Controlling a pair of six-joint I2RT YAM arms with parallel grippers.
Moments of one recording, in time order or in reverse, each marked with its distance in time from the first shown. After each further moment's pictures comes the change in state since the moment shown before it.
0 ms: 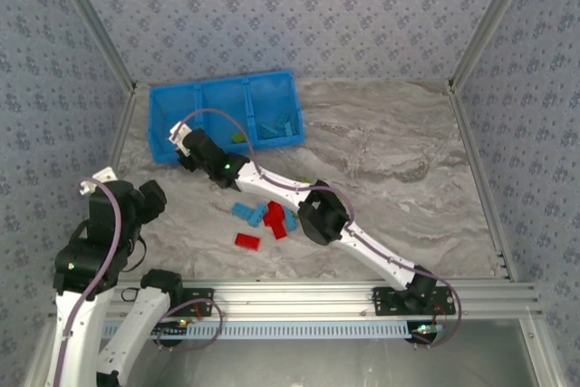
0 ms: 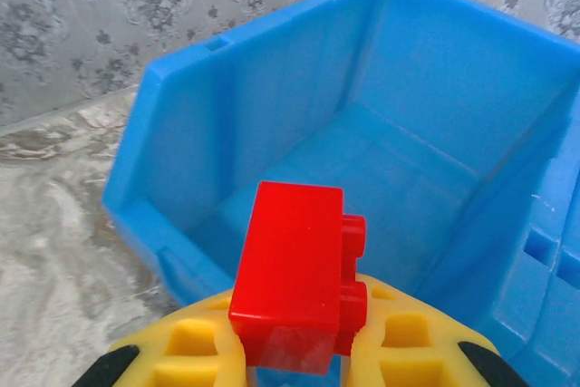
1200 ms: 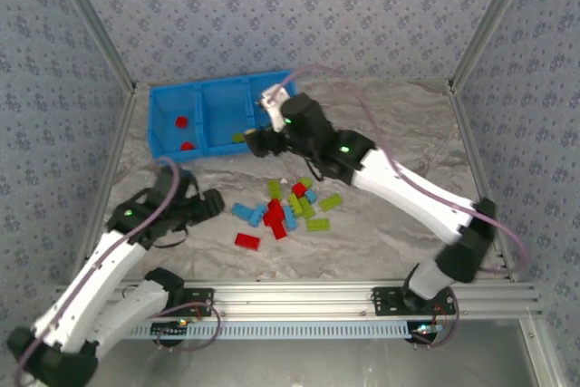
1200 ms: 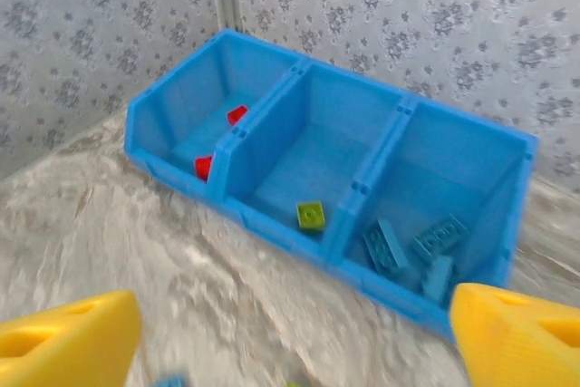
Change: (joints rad) left arm -0.338 0.286 -0.216 0.182 0.360 -0.228; right arm -0.113 -1.292 -1.087 -0.301 -0.054 0.193
